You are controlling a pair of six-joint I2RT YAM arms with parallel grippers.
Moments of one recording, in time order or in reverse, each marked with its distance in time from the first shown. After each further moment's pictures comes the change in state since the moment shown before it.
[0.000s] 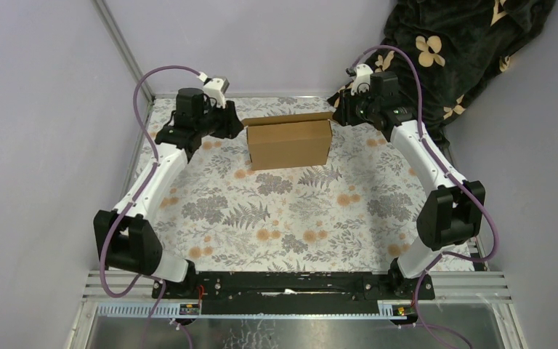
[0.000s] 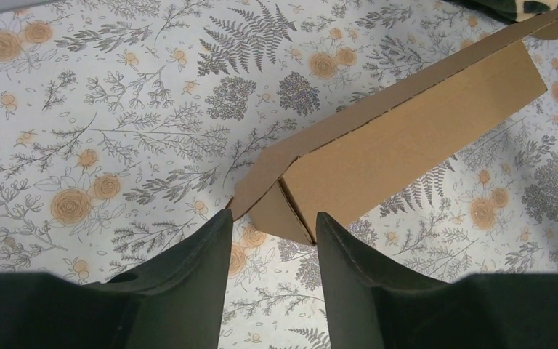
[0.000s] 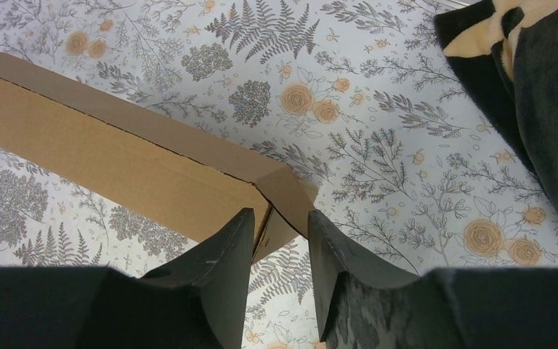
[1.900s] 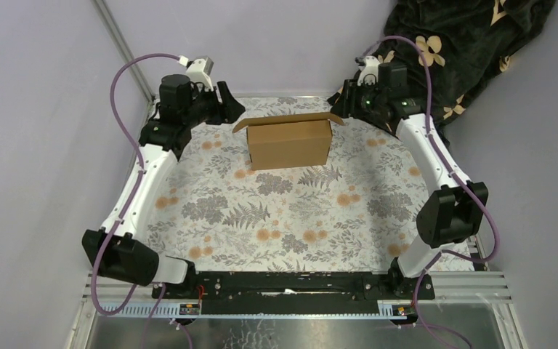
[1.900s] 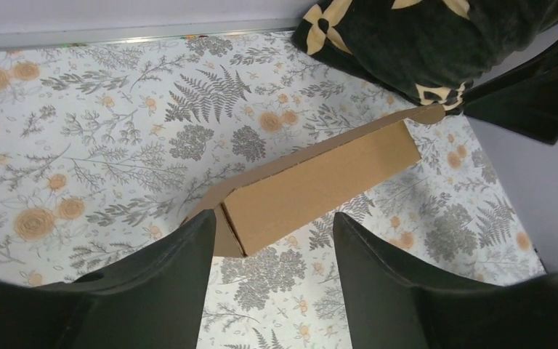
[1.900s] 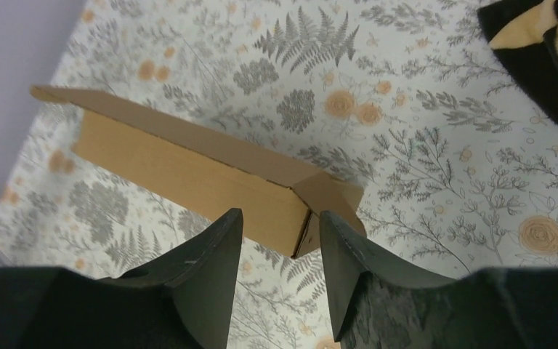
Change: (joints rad) left arm 0.000 -0.034 0.186 -0.085 0.023 -0.215; right arm -0.069 0.011 0.116 -0.076 -0.140 0.171
